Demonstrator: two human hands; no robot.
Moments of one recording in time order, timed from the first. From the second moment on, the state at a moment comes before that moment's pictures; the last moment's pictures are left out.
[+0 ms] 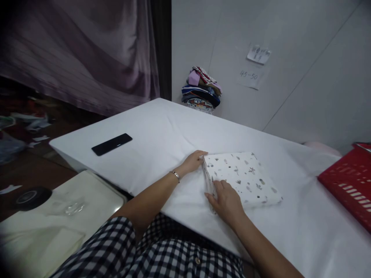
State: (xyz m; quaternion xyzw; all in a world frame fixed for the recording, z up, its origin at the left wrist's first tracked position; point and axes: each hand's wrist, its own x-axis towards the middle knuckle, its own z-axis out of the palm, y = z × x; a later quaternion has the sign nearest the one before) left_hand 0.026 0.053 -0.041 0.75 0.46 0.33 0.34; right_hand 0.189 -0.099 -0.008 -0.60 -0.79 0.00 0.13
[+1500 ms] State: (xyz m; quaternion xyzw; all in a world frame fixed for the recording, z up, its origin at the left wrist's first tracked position) left_hand 0.022 0.056 -0.045 0.75 0.46 0.32 0.36; right_hand 0.178 -0.136 -0.051 -0.55 -0.80 -0.13 0.17
